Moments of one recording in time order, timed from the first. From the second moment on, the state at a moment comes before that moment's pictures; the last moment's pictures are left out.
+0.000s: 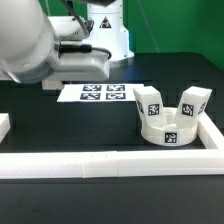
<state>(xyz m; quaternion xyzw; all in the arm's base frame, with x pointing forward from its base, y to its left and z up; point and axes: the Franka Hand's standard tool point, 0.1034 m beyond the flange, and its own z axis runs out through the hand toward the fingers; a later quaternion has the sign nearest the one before) 0.543 -0.115 0.098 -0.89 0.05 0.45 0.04</state>
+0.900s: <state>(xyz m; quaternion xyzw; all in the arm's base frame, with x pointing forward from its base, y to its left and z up) 0.558 -0.098 0.100 -0.98 0.08 0.21 0.01</state>
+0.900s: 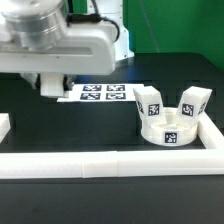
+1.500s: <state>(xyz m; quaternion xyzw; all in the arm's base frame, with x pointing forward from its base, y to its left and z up) 0.553 -0.092 0.106 -0.99 0.11 -0.01 0.00</state>
